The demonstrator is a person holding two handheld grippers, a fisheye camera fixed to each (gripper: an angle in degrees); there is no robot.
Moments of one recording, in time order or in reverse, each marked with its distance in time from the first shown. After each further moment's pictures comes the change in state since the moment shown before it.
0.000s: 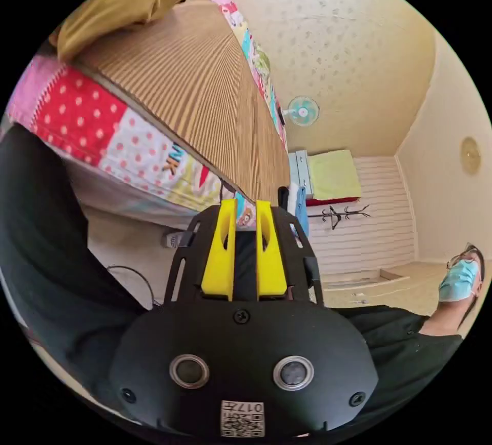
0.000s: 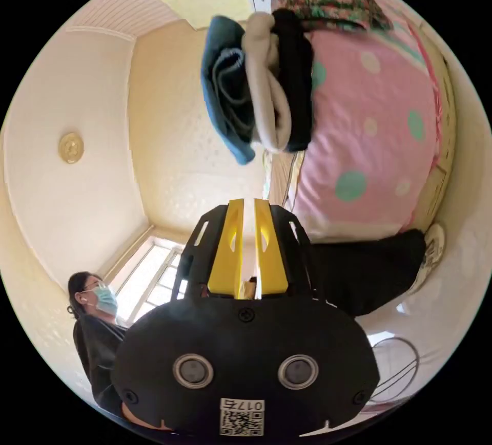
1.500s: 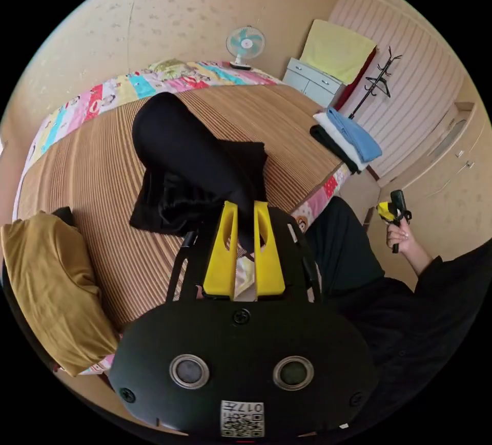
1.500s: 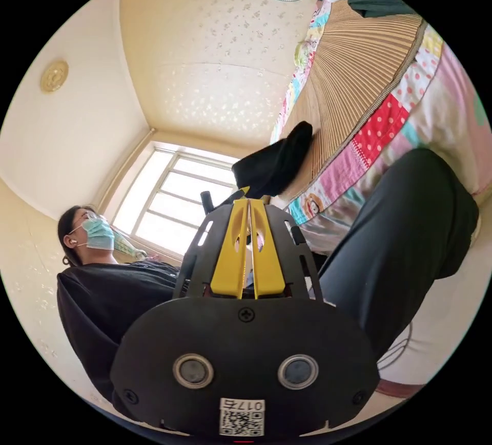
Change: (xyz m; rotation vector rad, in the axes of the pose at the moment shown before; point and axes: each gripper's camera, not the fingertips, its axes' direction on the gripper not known) left arm 0.190 0.081 0.333 -0.501 -0.346 0.746; right arm -0.056 0.168 0.139 -0.574 0.195 -0.126
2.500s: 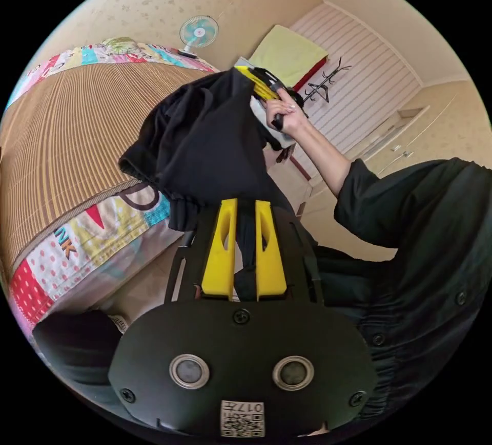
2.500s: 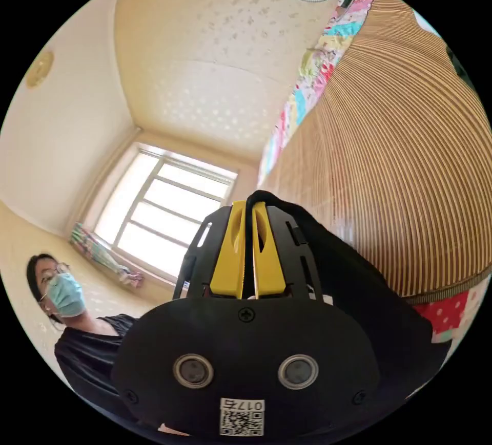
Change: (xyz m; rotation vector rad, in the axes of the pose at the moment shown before) left arm -0.044 0.137 -0.009 0.257 0.323 0.027; right arm -0.021 -0.149 0.110 0.163 -0.169 -0.142
